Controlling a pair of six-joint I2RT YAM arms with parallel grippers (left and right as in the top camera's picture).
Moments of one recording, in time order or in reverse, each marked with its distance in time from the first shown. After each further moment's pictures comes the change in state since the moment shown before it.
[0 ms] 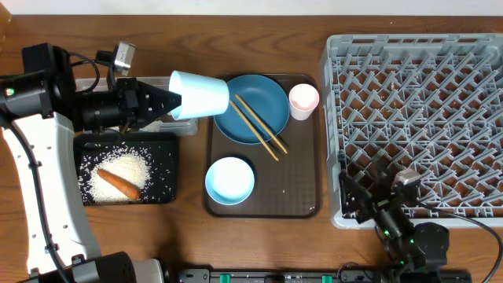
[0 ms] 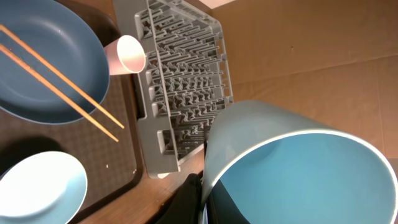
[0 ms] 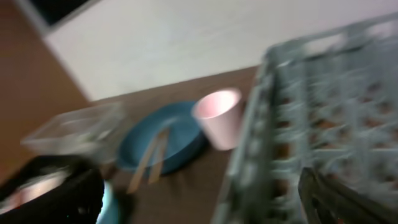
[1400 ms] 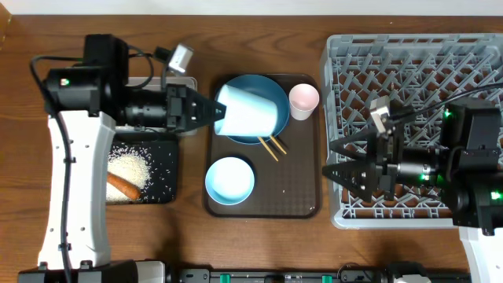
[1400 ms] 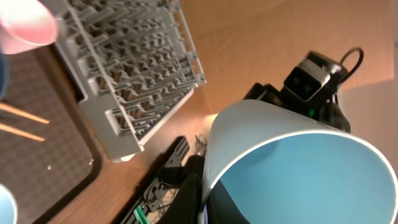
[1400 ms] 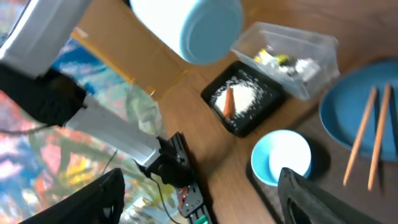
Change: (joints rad) left arm -0.278 0.000 0.000 0.037 0.094 0.021; right arm 0.002 1.022 1.178 -0.909 -0.794 -0.567
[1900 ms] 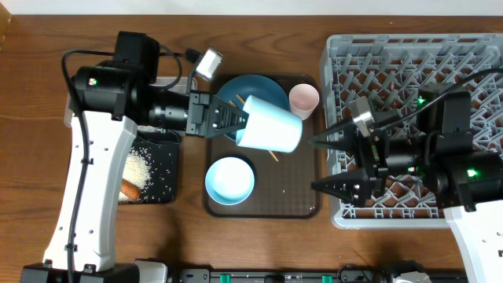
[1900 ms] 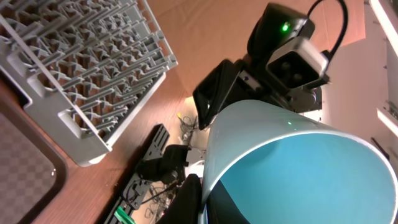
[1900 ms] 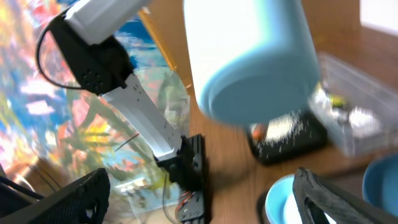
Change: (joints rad) left arm -0.135 0.000 0.000 0.042 0.071 0.003; right arm 0.113 0.089 0.000 0.129 -0.181 -0.221
